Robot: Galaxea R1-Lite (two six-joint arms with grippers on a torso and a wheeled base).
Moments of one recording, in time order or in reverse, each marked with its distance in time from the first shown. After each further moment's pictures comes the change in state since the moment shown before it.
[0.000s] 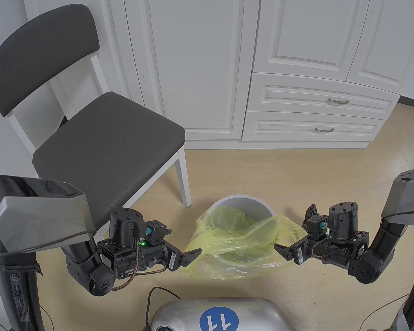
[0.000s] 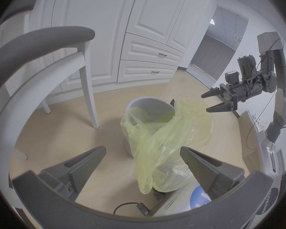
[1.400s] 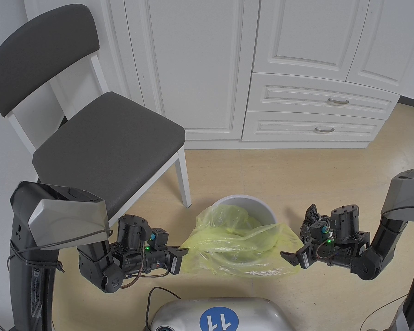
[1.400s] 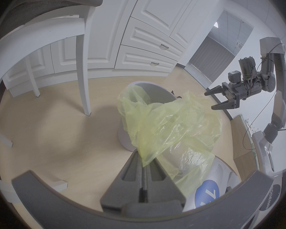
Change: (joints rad) left arm 0.048 0.165 -0.088 -0.003 -0.117 -0.040; right arm -0.067 0.033 0.001 0.069 0.050 -0.076
